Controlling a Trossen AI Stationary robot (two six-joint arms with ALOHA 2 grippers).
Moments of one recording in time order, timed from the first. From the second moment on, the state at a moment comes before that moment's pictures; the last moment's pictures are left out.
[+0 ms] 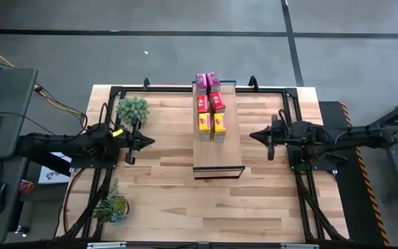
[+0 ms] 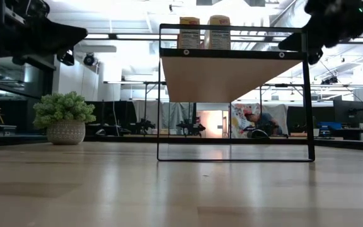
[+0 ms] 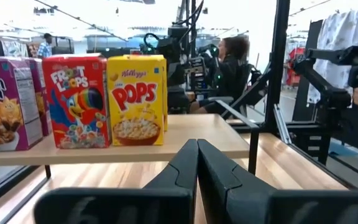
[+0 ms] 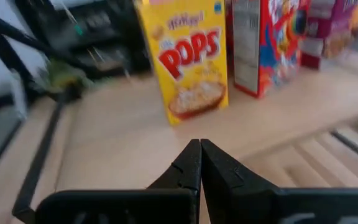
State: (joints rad) left arm 0.08 0.26 0.01 0.38 0.11 0.00; right arm 0.05 0.51 0.40 -0.17 0.22 0.24
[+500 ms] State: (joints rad) left arm 0.08 0.26 0.01 0.38 0.11 0.00; right arm 0.01 0.10 0.01 0.04 0.12 0.21
